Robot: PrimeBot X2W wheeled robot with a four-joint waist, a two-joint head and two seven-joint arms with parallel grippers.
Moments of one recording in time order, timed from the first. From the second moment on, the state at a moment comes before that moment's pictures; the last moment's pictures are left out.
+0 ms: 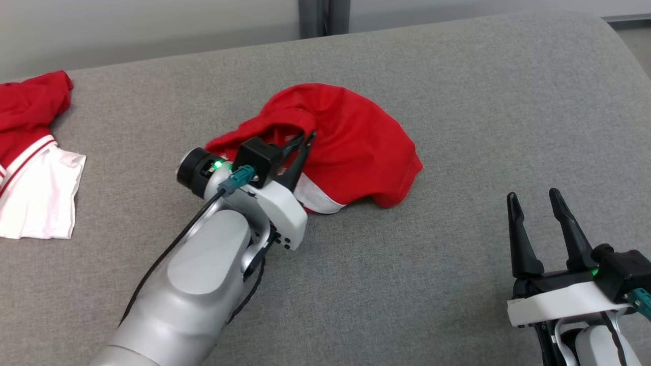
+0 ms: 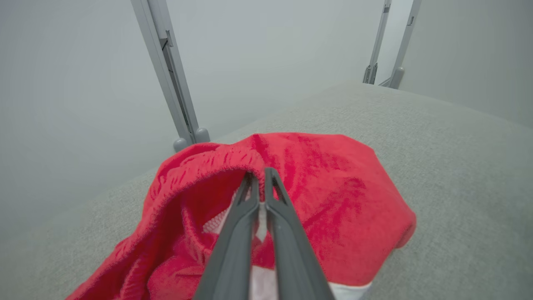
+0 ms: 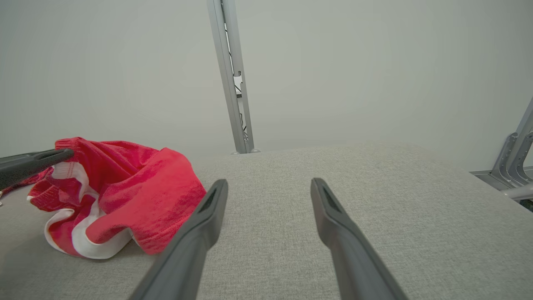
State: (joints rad) left arm -0.78 0.05 -0.67 0.82 -0.37 -0.08 -0.26; right arm -0.14 -0.05 0.03 0.13 0.20 0.13 -0.26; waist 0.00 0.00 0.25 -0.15
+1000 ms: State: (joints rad) left arm -0.54 0.21 -0.73 0.30 -0.61 0.18 -0.04; right arm -0.06 -0.05 0.02 0.15 0.22 0.13 -0.26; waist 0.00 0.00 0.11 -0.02
